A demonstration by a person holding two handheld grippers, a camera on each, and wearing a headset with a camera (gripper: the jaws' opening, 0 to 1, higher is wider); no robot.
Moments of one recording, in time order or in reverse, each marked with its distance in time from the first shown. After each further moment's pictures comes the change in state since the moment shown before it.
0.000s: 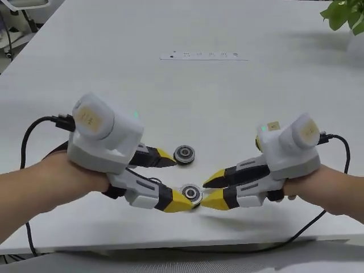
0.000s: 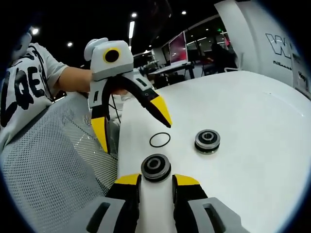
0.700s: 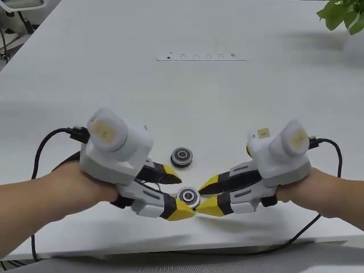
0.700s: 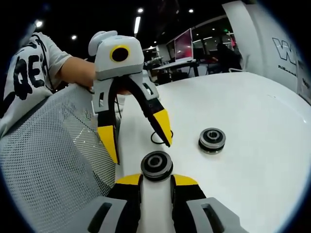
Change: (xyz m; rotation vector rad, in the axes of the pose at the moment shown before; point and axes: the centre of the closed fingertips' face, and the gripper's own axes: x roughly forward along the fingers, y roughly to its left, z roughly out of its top) left arm 0.019 -0.002 -0.012 -0.023 0.045 -0.041; right arm 0.007 0.002 -0.004 -0.046 0.030 0.004
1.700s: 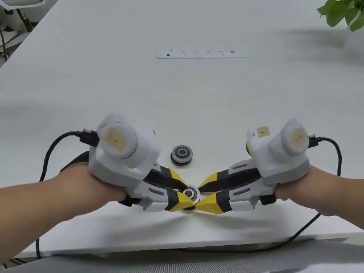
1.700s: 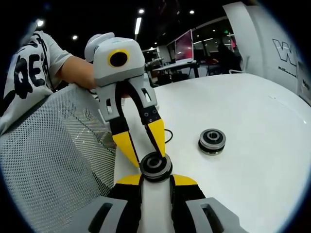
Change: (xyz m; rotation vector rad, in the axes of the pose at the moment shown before) left arm 0.010 0.002 -0.004 0.099 0.028 0.034; right arm 0.002 -0.002 0.001 -0.005 -0.012 -0.001
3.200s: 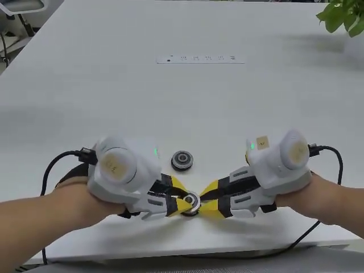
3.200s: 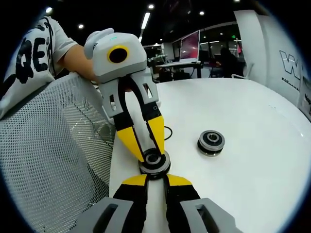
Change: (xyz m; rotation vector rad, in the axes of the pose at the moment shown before) left arm 0.000 0.005 0.000 0.134 -0.015 0.047; right arm -0.001 -0.005 -0.004 -0.076 0.038 -0.034
